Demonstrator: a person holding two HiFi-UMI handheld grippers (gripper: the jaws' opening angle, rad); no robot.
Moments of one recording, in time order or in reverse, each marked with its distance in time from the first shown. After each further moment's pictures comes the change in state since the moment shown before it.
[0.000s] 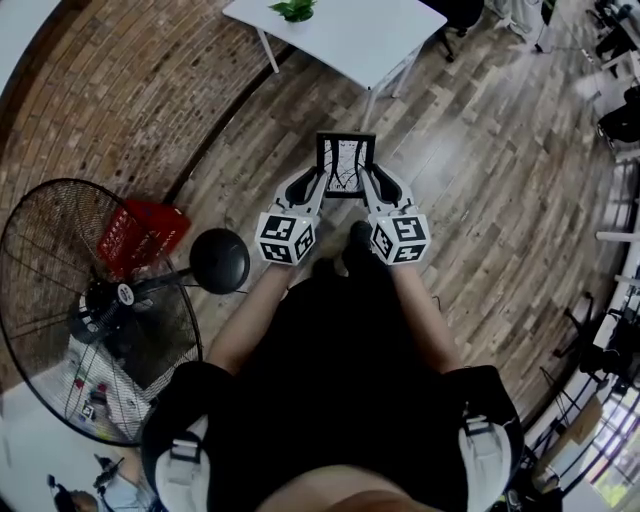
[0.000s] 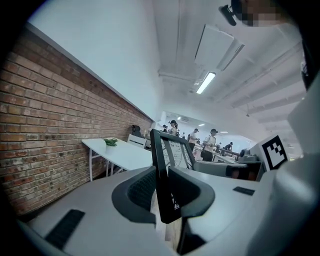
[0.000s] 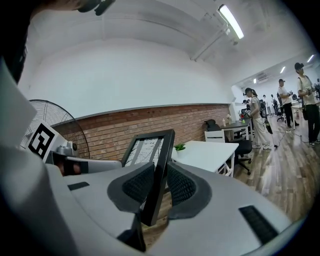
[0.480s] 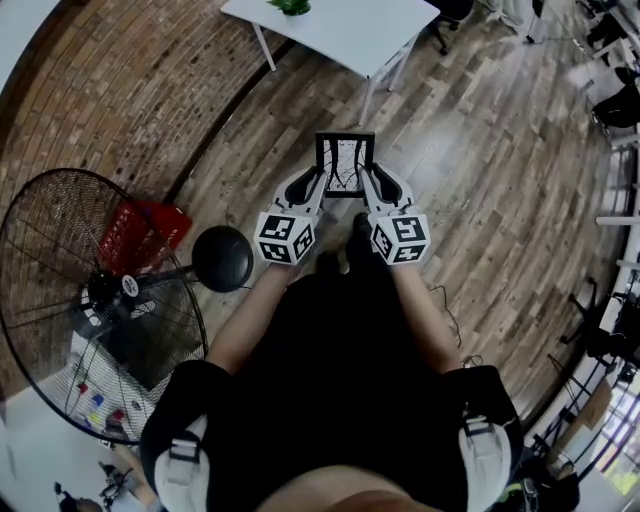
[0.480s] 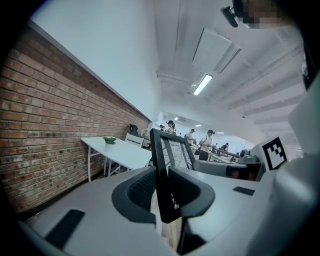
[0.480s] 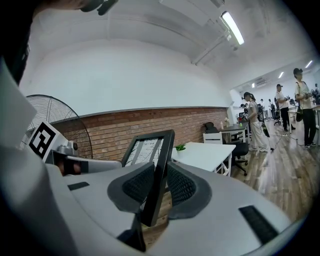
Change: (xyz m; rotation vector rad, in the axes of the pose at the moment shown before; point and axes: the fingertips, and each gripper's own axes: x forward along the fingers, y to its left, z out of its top) left arm -0.049 -0.006 -0.017 -0.007 -0.004 -0.045; right arm -0.033 0.042 -0.016 -0.019 -0.021 -0.034
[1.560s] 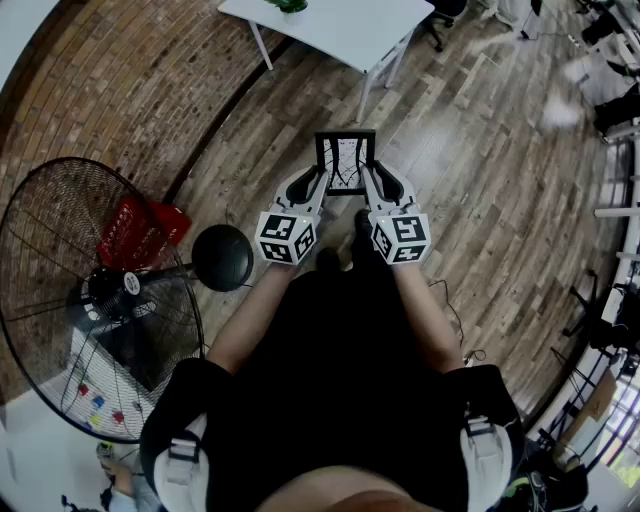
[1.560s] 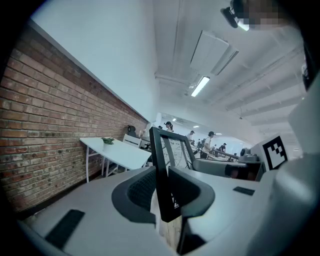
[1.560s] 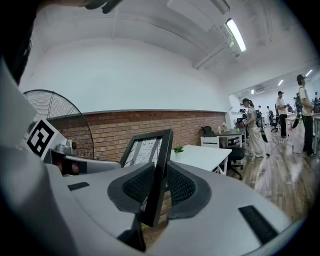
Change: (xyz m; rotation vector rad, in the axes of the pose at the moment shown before) left arm -0.023 -0.013 -0.006 0.003 -0.012 -0.027; right arm -0.023 0.016 0.002 -0.037 -0.019 -0.041
